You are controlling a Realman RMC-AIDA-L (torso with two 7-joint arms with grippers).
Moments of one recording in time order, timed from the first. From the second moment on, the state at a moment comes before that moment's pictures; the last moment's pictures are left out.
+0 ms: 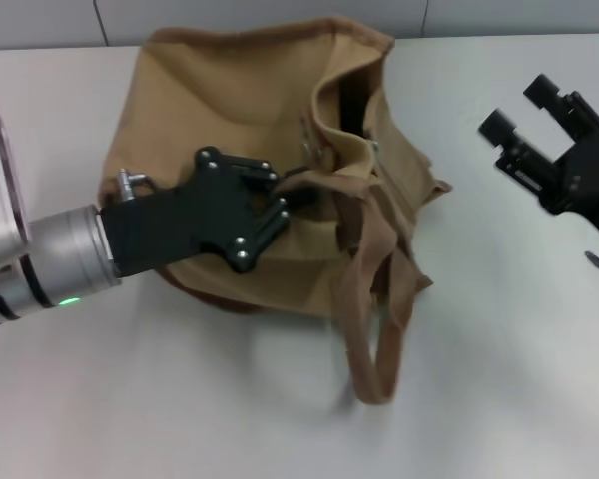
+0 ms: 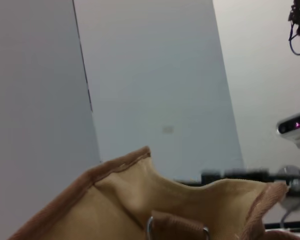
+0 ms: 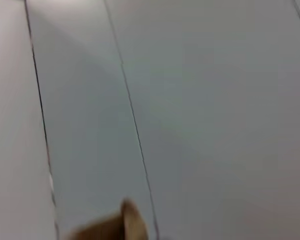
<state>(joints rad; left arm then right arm) -0.58 -2.08 0.84 0.28 1.61 1.60 -0.63 0.44 2.08 -0.07 -0.11 -1.90 -1.70 0.72</state>
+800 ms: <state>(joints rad) -0.61 -2.07 0.84 0.25 1.53 1.62 -0.60 0.42 2.09 0.08 0.15 -1.90 -1.32 0.15</state>
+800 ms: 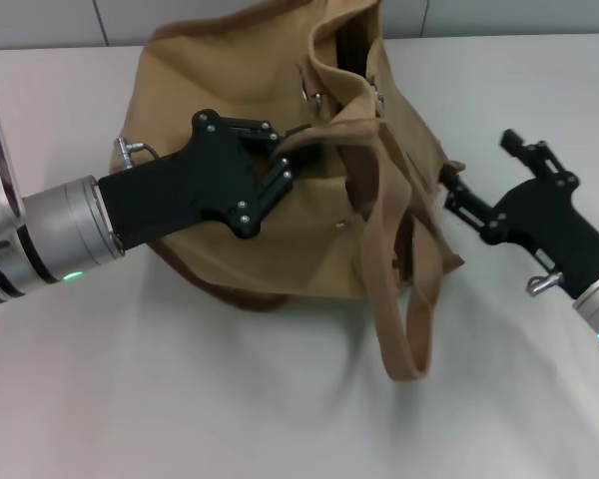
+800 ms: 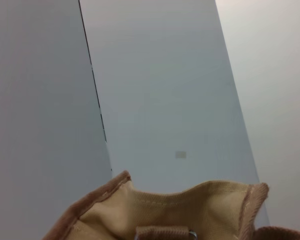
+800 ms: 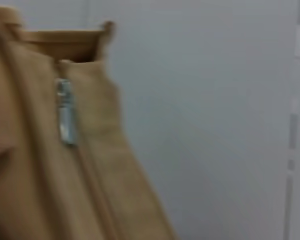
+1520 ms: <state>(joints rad) -0.62 -2.08 0.84 0.26 1.48 1.71 -0.60 0.53 2.09 0.04 0.31 -2.01 -1.13 0.16</state>
